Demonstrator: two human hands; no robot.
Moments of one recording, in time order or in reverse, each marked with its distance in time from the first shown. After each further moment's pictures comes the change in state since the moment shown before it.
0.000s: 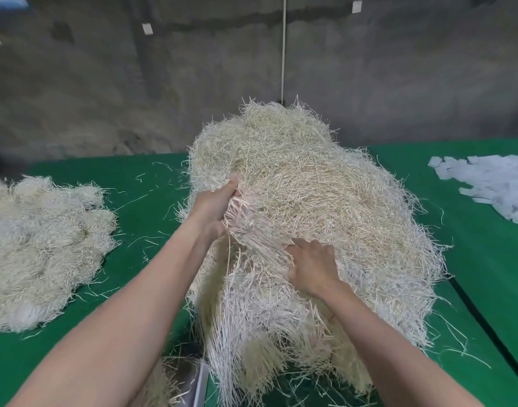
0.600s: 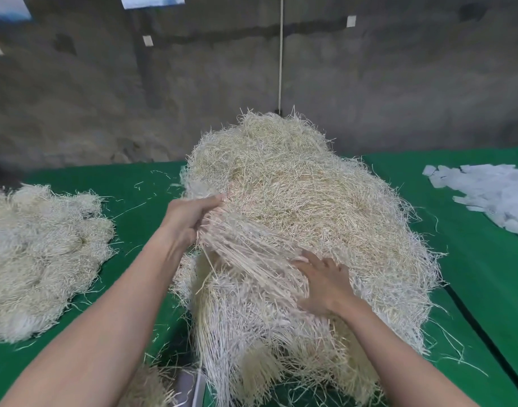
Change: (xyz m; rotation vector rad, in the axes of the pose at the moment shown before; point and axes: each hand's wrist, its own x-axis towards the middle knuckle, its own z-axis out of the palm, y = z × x) left_hand 0.004 0.009 -0.037 -0.086 0.068 0.020; right_hand -0.015 0.036 0.015 0.038 -0.156 0.048
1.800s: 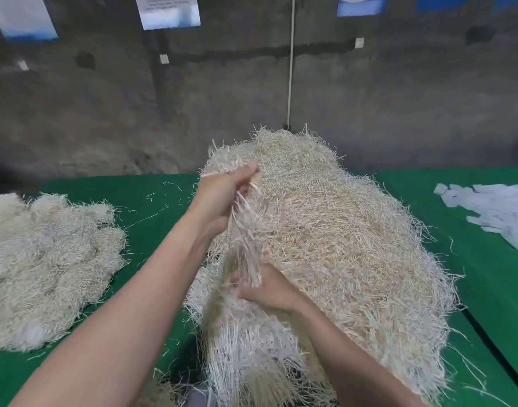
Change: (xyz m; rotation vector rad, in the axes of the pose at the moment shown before) left_hand -0.037 0.052 0.022 -0.059 -0.207 0.327; right_hand 0.000 -0.119 -0.049 0.999 -0.208 -0.202
